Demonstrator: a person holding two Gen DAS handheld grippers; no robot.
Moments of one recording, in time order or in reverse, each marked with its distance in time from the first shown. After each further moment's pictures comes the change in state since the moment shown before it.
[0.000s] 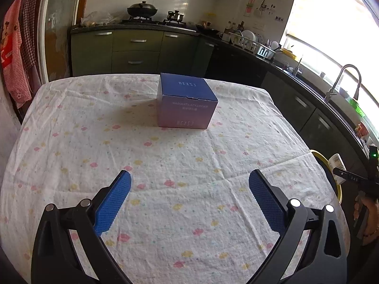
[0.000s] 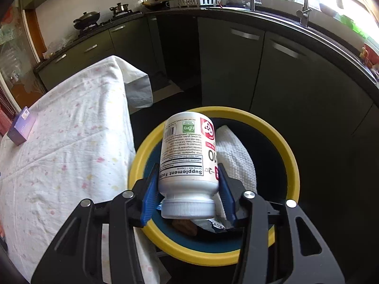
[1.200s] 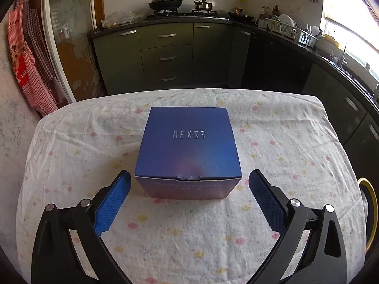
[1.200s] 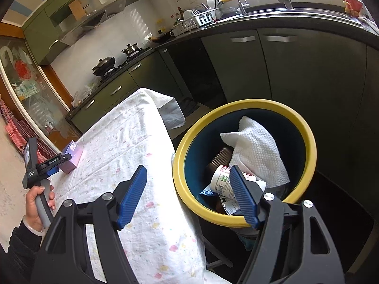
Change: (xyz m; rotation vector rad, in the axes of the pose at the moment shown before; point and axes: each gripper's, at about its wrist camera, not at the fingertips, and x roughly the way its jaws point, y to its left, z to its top) left arm 0.099 -0.032 0.087 0.019 0.075 0.306; right arm -0.055 -0.018 -0.054 0.226 -0.170 0.287
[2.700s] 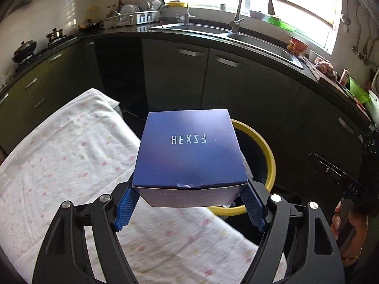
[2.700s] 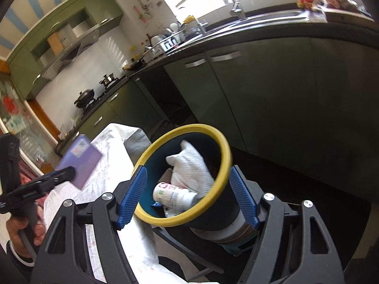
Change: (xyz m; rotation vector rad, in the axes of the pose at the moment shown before) left arm -0.152 -0.302 -0.085 0.545 0.037 -0.559; right arm -0.080 -0.101 0.004 0.154 -0.138 -0.078
